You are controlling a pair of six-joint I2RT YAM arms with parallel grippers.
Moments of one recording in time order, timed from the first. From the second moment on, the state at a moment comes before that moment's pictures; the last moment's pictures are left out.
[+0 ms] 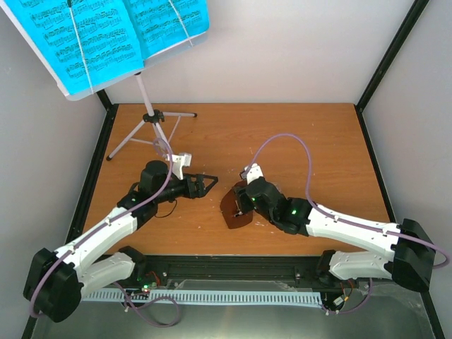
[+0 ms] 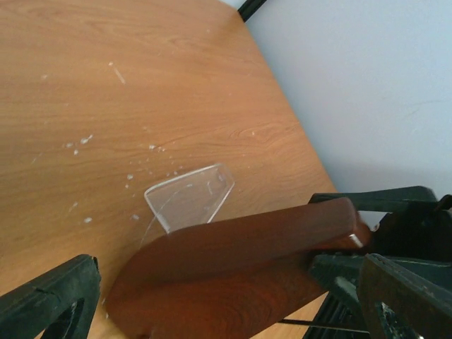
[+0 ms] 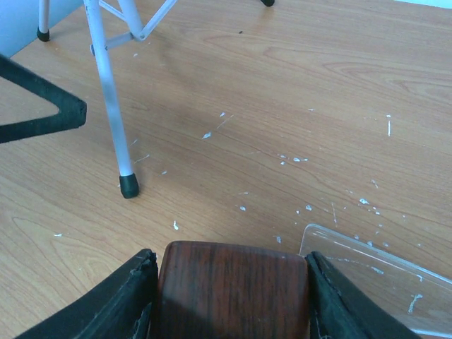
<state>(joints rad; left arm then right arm) -0.50 0.99 0.57 0.04 0.46 -0.61 1.05 1.17 0.76 -0.19 0.39 0.39</state>
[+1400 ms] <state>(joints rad) -0.50 1.30 0.46 0.04 0.62 -0.65 0.66 1.11 0.42 -0.08 -0.21 0.65</state>
